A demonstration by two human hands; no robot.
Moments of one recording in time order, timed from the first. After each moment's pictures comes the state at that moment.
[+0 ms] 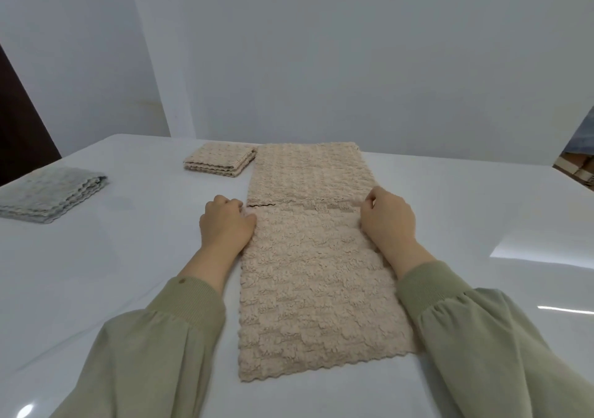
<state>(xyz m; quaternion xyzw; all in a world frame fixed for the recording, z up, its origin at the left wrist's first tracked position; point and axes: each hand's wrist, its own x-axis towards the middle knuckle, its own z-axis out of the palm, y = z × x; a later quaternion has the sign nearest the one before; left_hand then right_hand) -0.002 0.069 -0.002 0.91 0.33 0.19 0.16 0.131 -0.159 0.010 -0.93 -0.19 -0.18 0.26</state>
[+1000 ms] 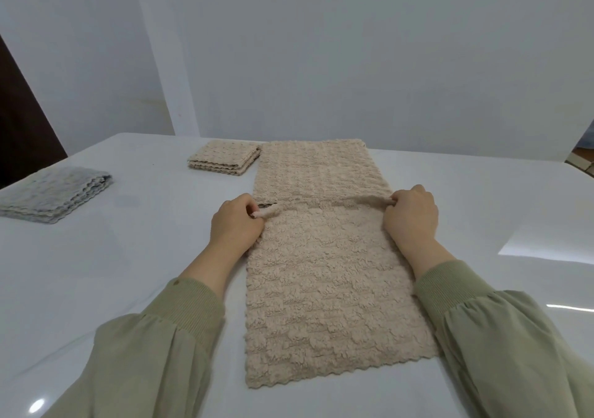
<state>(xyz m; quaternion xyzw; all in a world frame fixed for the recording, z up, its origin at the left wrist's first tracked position) -0.008 0.061 0.005 0.88 0.28 0.23 0.31 0.150 -0.171 0.006 -0.95 -0.14 -0.19 0.20</state>
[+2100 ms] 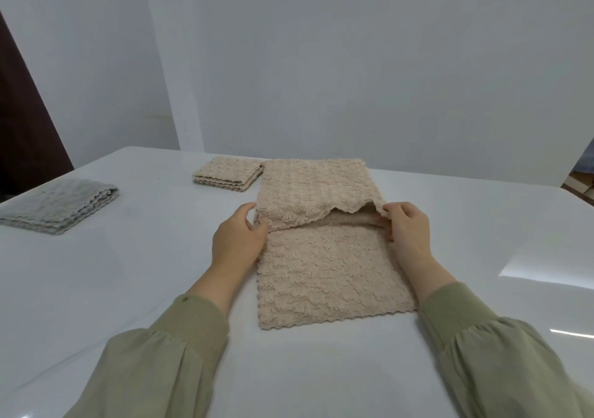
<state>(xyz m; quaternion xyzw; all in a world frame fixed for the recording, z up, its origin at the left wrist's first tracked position) -0.016 0.047 0.014 0.83 0.28 0.30 0.37 0.138 -0.165 0.019 -0.75 -0.09 -0.06 0.65</state>
